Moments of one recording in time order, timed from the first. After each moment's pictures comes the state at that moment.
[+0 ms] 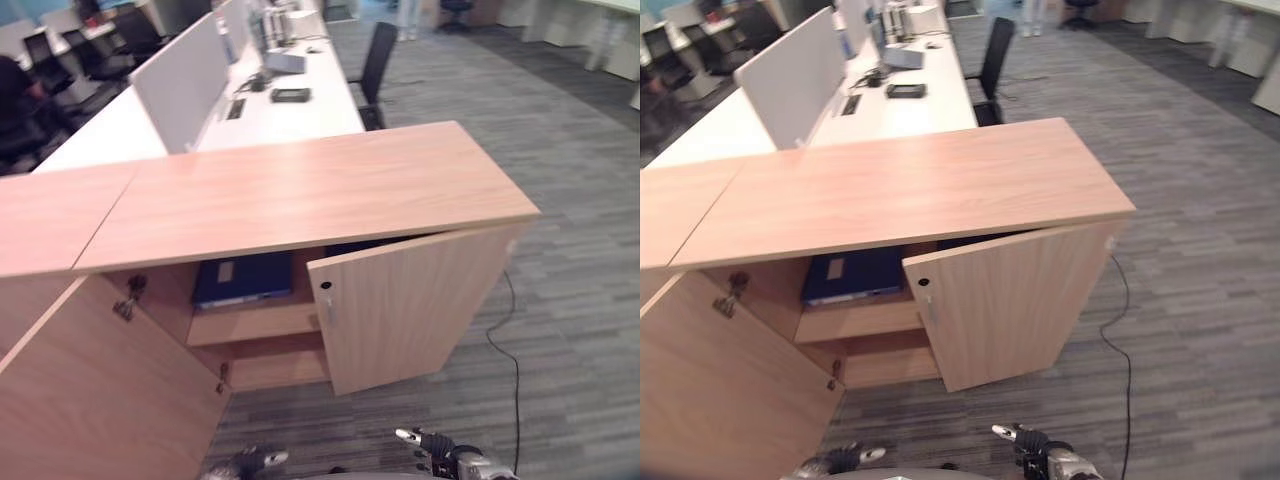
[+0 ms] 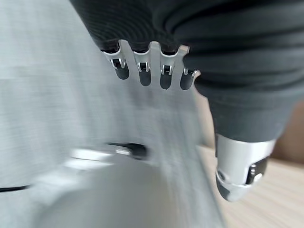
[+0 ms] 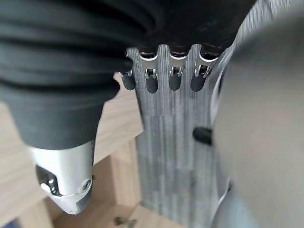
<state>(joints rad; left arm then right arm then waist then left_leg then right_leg) -0.03 0.20 -0.25 1.42 -0.17 0.00 -0.06 -0.16 -0.19 0.31 1.36 0.47 0.03 0.19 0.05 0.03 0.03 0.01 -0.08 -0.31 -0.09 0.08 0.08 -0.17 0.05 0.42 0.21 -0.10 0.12</state>
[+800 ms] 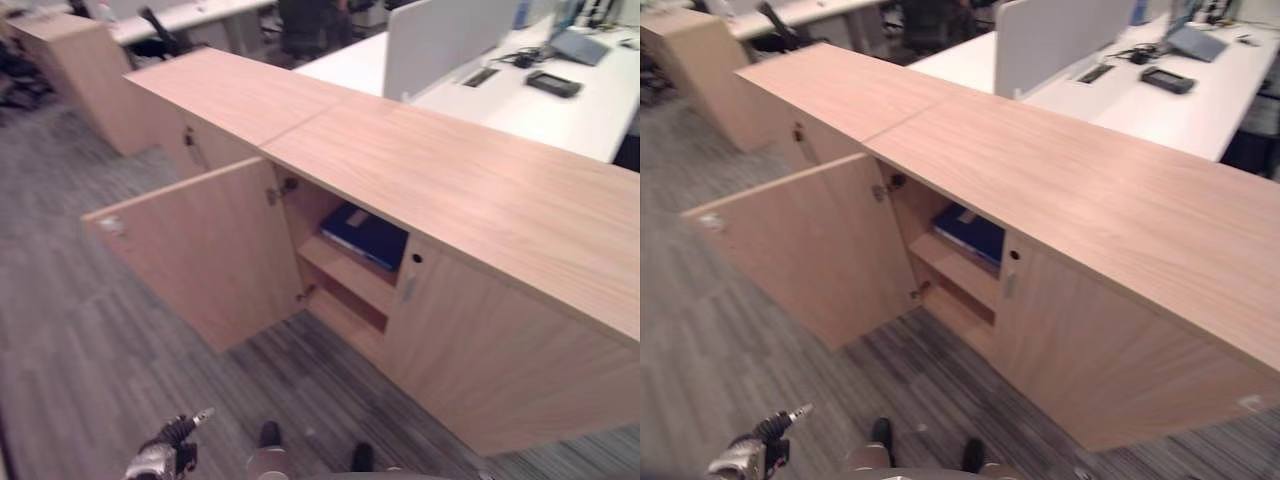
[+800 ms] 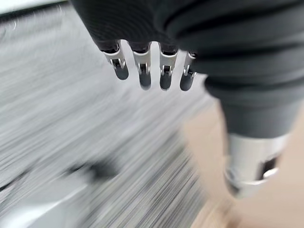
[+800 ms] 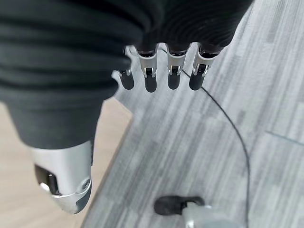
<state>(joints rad) -0.16 0.47 -0.02 1.29 -0.30 -0.02 0.03 0.00 -0.40 -0.04 1.45 0.37 0.03 -0.04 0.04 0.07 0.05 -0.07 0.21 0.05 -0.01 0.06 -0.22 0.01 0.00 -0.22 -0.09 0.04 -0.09</state>
